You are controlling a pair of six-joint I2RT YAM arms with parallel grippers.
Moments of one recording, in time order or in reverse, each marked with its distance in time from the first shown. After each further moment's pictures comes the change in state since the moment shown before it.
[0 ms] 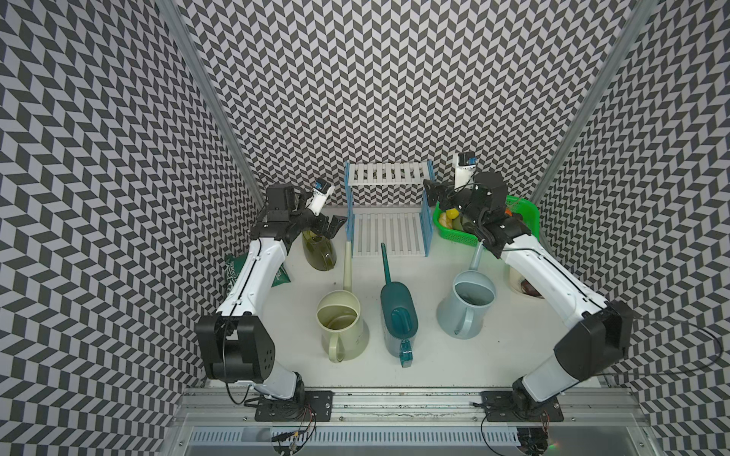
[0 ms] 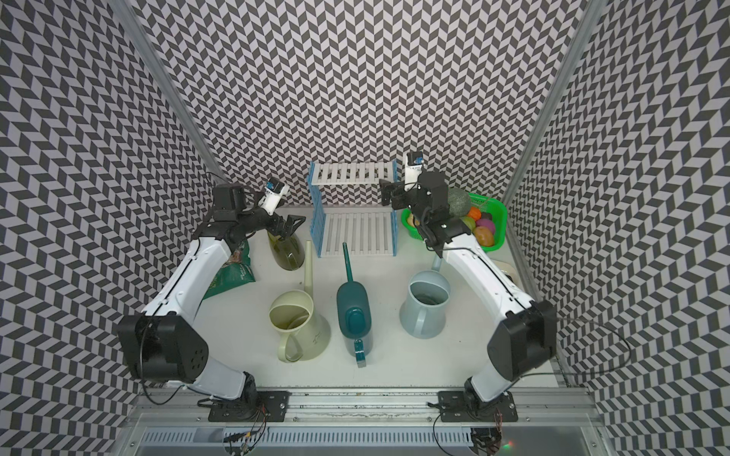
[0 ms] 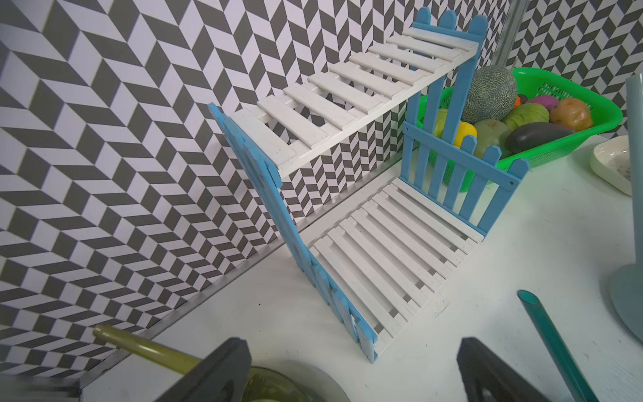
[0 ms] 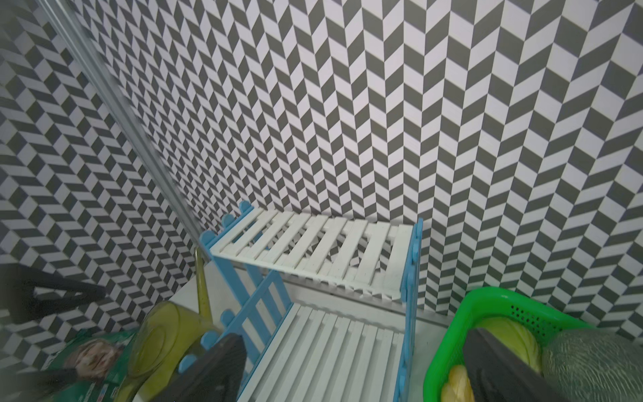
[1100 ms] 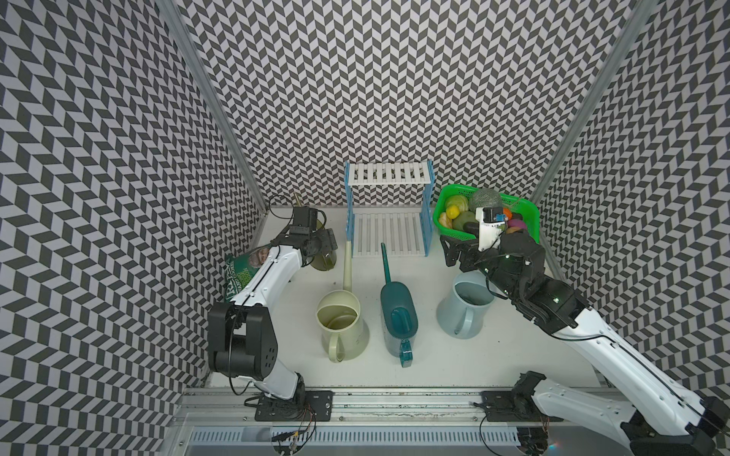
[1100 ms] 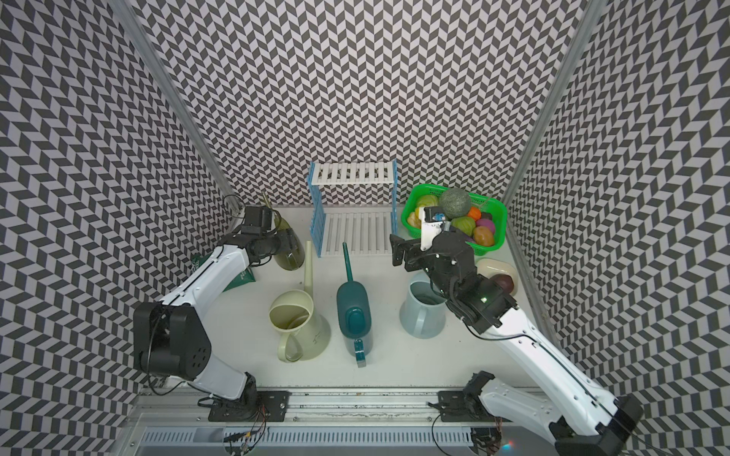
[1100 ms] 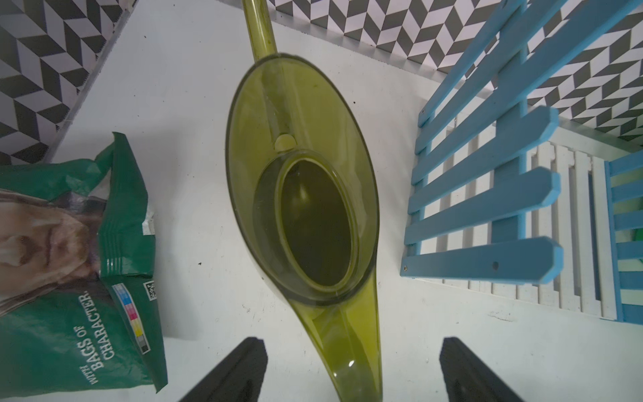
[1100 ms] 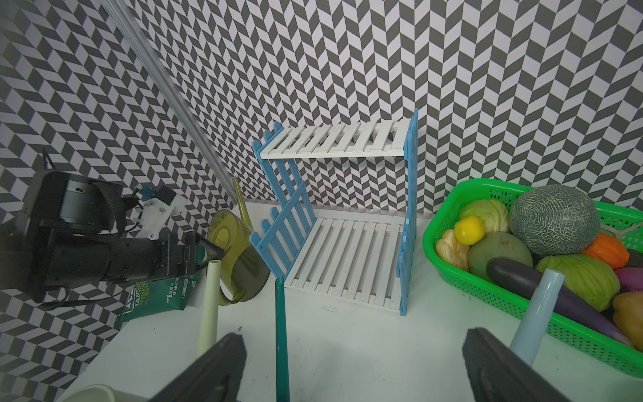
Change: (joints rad) left arm -0.098 0.090 -0.126 -0.122 -0.591 -0.795; right arm 0.212 -0.510 -0.342 -0.294 0.222 0.142
